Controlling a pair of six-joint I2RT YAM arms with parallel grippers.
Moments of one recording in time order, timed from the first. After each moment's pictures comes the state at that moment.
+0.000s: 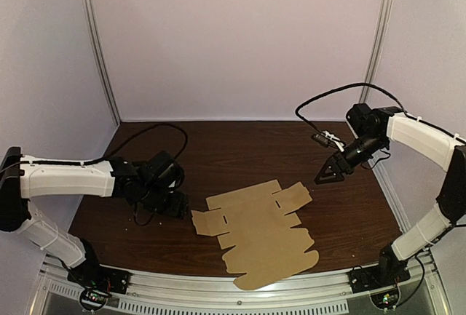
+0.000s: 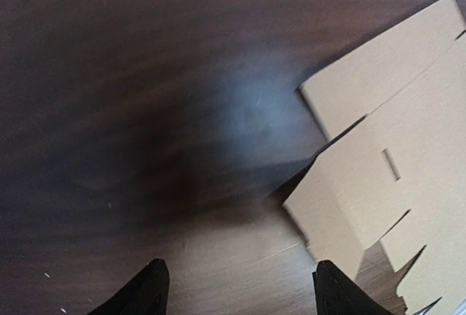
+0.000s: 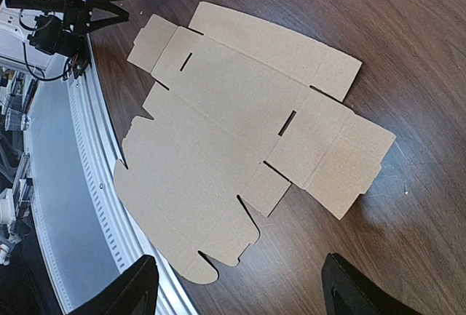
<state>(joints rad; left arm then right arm) -0.90 1.40 0.90 -0.61 -0.19 -0.73 0.23 1.47 1.21 -1.10 -0.83 -0.50</state>
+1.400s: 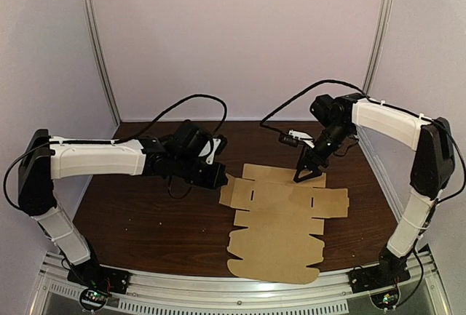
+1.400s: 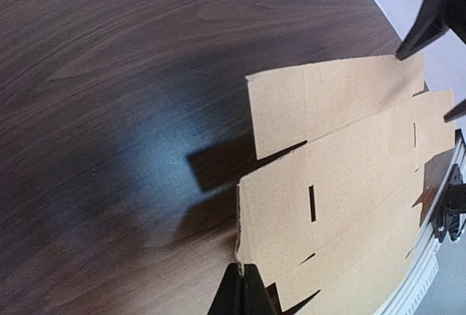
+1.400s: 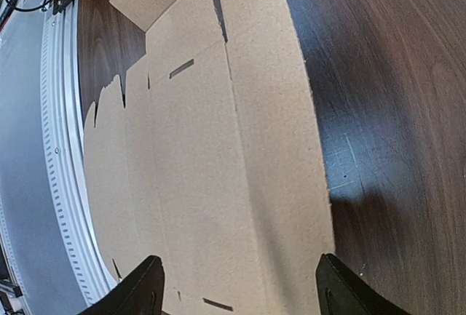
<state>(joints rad) -0.90 1.67 1.18 -0.32 0.09 -0.62 0.41 1.75 1.51 -1.15 -0.68 -0.69</state>
